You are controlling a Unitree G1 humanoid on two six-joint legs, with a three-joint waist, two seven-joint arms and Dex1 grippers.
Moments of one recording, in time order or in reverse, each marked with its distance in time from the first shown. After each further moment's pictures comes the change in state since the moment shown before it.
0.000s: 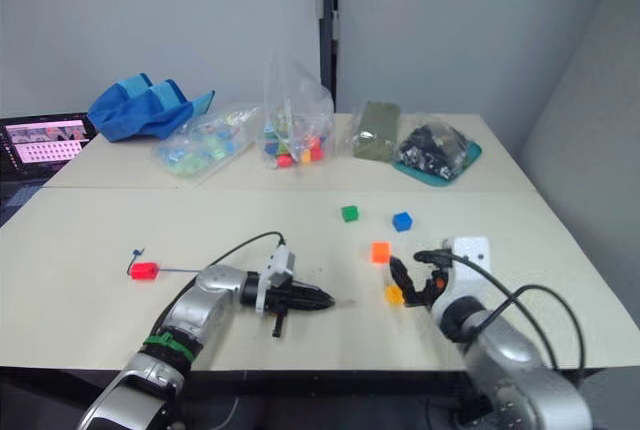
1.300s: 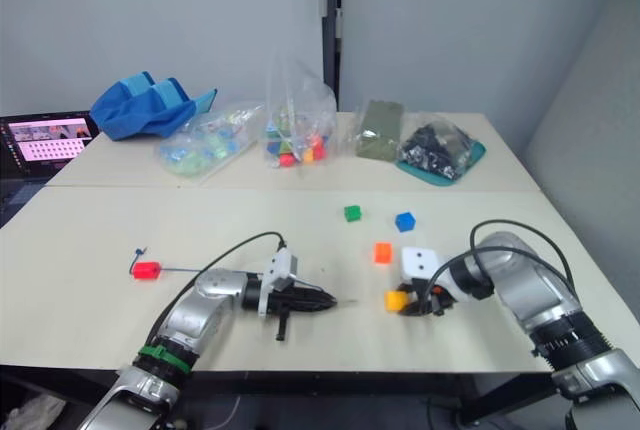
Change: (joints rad) left arm 0.071 0.020 -0.017 -0.165 0.022 0.051 0.096; right arm -0.494 -0.464 0.608 0.775 -0.516 -0.654 1.171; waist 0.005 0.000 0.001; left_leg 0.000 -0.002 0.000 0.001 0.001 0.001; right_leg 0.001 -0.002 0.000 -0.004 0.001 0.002
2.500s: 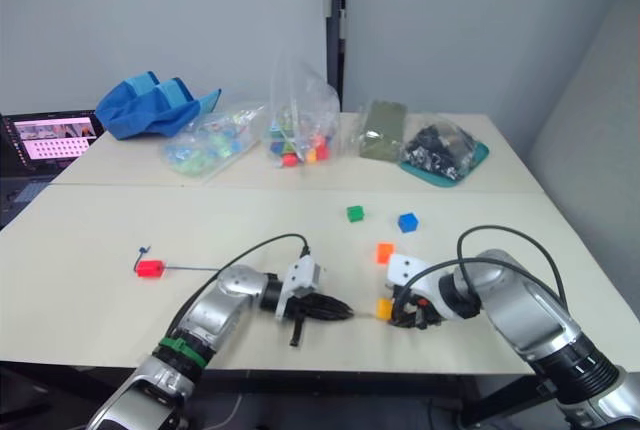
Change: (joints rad) left arm -0.069 -0.066 -0.093 0.075 0.059 -0.067 -0.017; right arm 0.082 -0.010 -0.010 -0.294 0.021 0.399 -0.185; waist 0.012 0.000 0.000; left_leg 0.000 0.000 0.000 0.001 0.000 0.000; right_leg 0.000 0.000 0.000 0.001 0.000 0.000
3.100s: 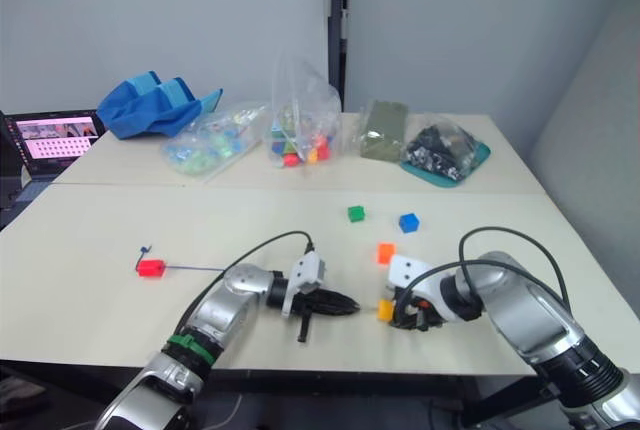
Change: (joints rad) left arm -0.014 -0.028 0.018 0.033 -0.005 -0.010 0.008; right arm 0.014 -0.009 -0.005 -0.010 0.005 -0.004 -0.009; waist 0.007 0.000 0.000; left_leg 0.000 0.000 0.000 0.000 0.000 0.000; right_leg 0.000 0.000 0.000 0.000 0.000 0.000
